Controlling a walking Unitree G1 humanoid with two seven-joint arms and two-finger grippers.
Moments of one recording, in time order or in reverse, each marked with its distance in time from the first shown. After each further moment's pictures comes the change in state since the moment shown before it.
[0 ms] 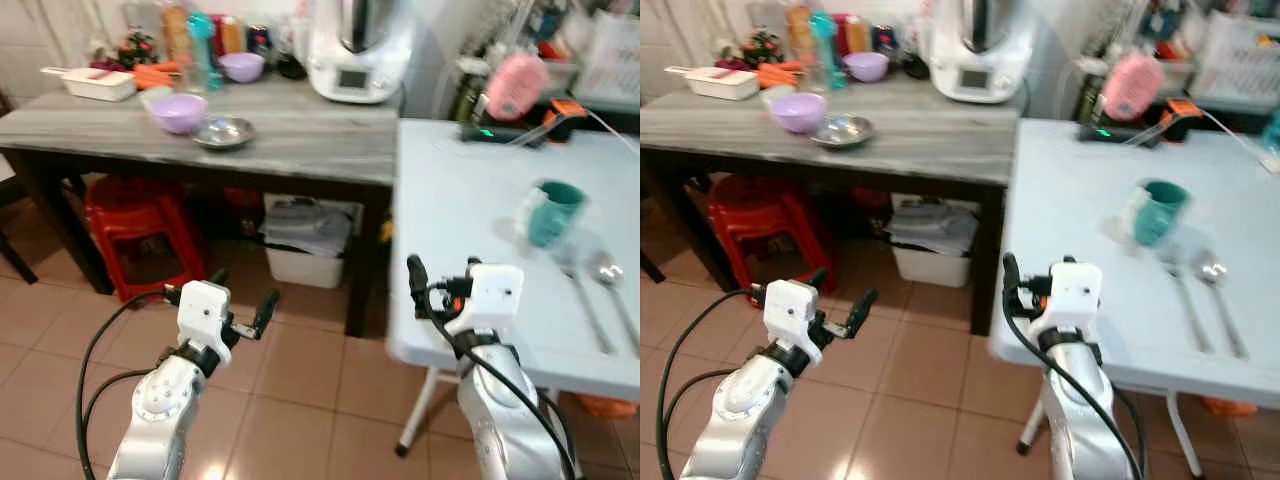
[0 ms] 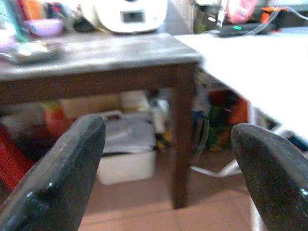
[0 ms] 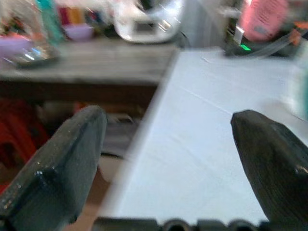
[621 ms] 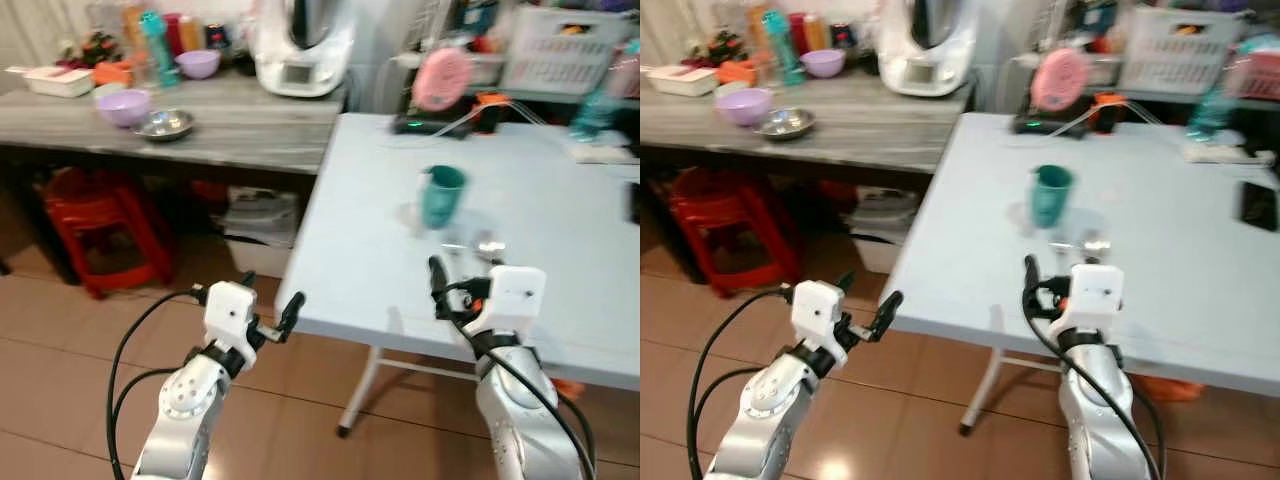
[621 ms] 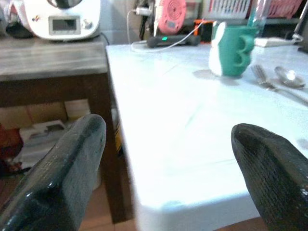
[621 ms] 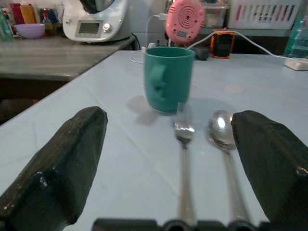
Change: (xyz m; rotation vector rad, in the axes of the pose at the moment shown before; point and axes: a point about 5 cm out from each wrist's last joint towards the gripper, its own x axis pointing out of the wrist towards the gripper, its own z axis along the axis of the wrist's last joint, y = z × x) left arm 0.009 -0.017 0.003 -0.014 -0.020 -0.058; right arm 0.000 -0.012 0.001 -0.013 -0.003 -0.038
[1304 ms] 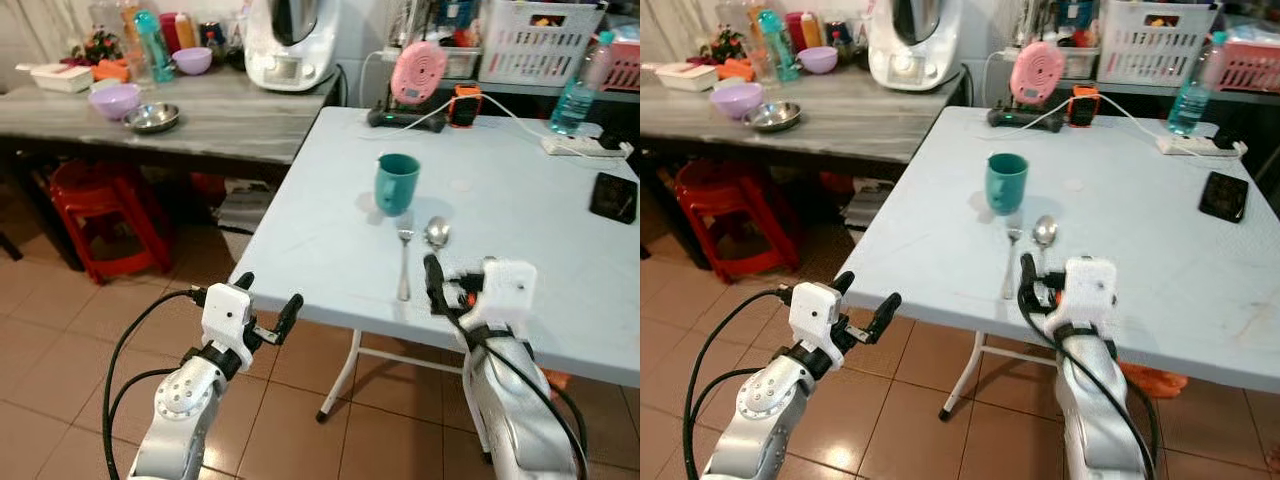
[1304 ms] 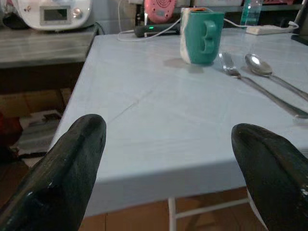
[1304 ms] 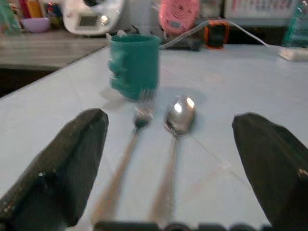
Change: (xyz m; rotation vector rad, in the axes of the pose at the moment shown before) left arm -0.004 0.004 -0.005 -0.001 0.029 -0.014; right arm 0.017 0.002 0.001 -0.014 0.023 -0.001
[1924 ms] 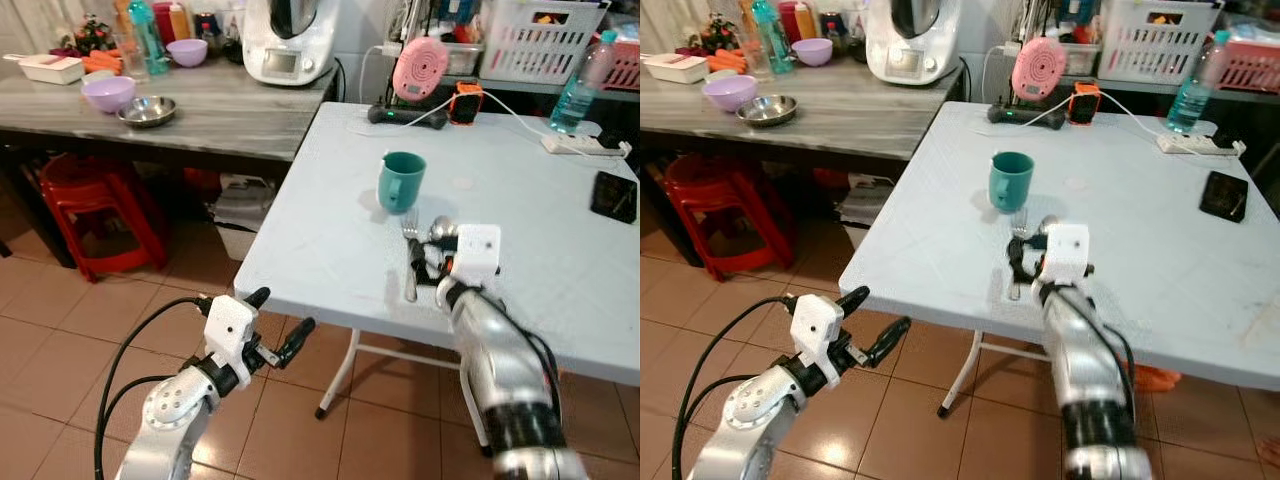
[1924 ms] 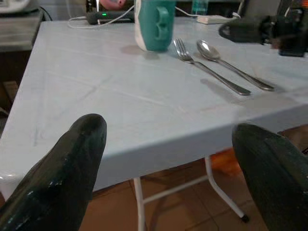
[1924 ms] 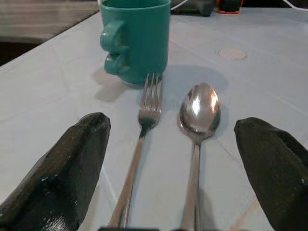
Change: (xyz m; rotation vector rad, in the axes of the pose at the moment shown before) left arm -0.014 -0.009 0.000 -0.025 0.032 -0.196; right arm 0.059 0.002 -0.005 0.017 0.175 -0.007
